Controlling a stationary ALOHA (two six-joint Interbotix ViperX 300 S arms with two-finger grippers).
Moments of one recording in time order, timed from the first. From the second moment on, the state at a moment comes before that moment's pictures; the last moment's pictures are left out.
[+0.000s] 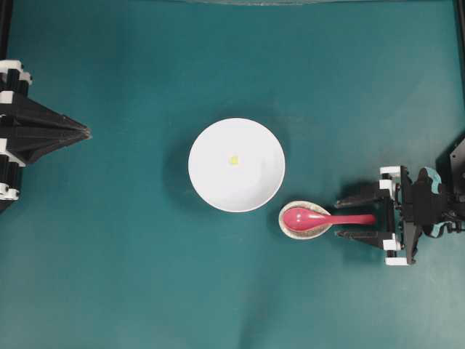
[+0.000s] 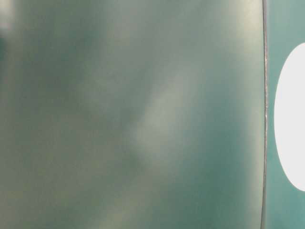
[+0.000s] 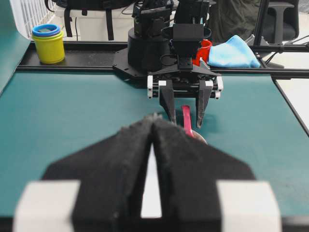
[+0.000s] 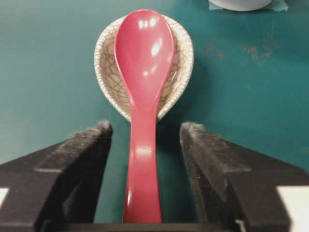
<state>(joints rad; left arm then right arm) 0.00 -0.96 1.18 0.01 -0.27 0.00 0.61 0.27 1.34 0.62 -1.28 0.08</state>
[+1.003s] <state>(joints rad) 0.00 -0.96 1.18 0.01 -0.27 0.00 0.61 0.27 1.33 0.62 -1.28 0.08</state>
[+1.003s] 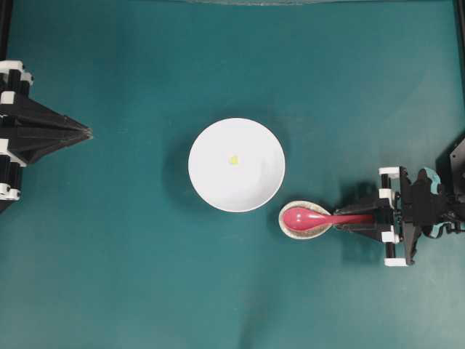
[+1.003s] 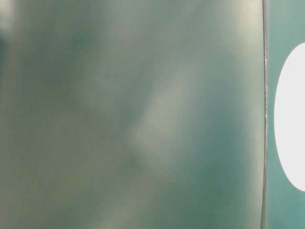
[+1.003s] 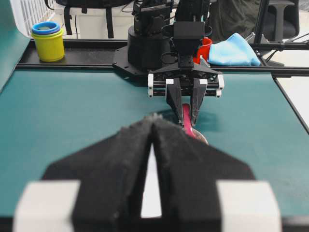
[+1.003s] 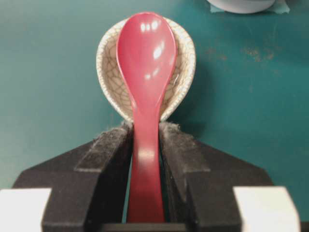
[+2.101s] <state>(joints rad) 0.00 -0.96 1.18 0.01 -0.27 0.00 0.56 -0.04 1.35 0.62 -1.12 0.02</state>
